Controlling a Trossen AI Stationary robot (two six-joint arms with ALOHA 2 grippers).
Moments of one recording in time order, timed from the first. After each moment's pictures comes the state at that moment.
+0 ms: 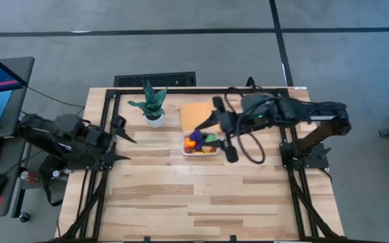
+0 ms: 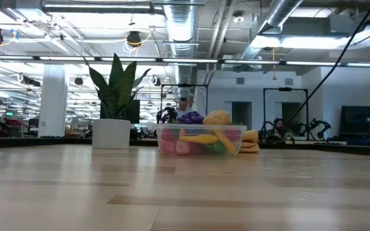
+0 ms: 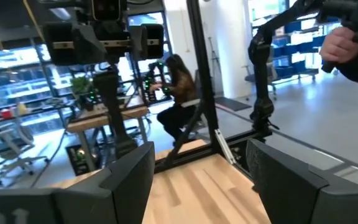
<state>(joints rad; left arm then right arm) -0.27 0.45 0.65 -0.08 0.06 0.17 0.15 1.51 1.80 -0.60 -0.05 -0.16</state>
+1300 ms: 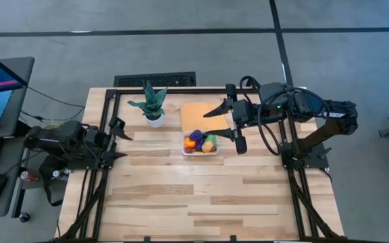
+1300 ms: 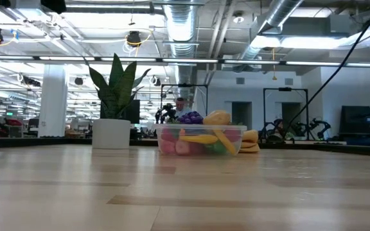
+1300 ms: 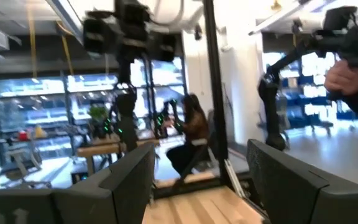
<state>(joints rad) -0.15 0.14 0.30 0.19 0.12 0.06 0.13 1.43 1.80 -0.58 0.00 -0.19</state>
